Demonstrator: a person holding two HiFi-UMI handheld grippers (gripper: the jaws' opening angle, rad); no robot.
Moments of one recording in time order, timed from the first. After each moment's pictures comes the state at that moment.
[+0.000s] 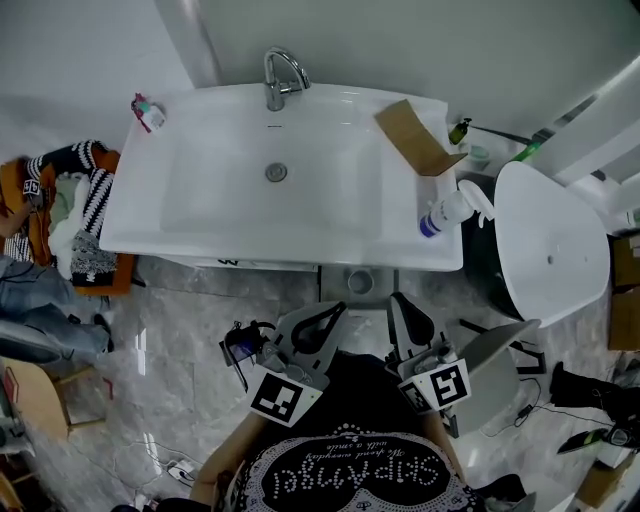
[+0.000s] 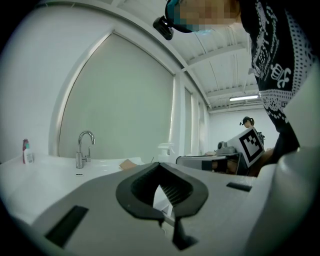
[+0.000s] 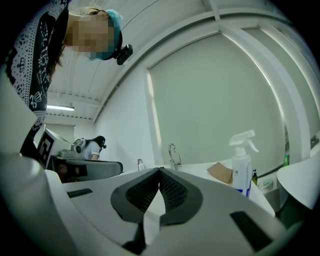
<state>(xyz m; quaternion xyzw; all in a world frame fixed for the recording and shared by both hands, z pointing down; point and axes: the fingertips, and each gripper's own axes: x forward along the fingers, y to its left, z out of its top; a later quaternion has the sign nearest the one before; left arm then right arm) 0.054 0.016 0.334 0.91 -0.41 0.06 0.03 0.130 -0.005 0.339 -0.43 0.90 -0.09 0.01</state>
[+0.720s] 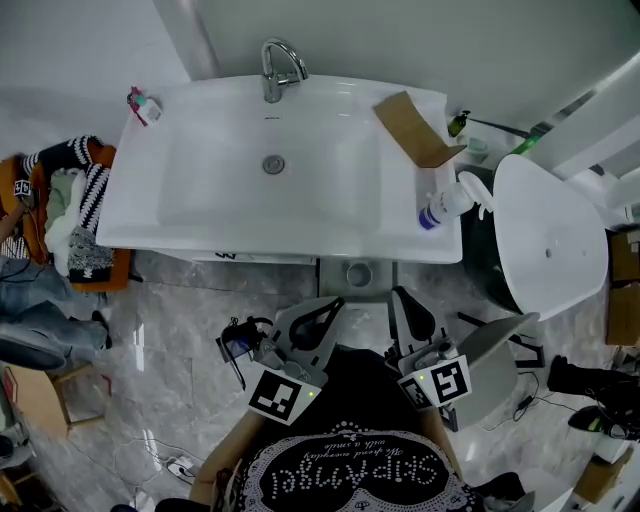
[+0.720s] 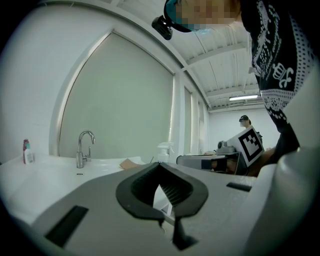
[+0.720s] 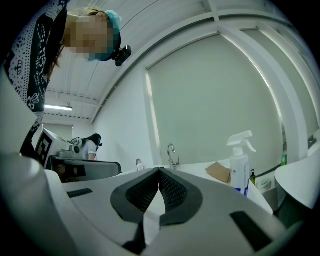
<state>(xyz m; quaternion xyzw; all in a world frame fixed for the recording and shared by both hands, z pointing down) 0.052 0.022 0.336 0.91 -0.41 0.07 0.03 0.132 -0.001 0.340 -0.44 0.89 -0.09 0.01</state>
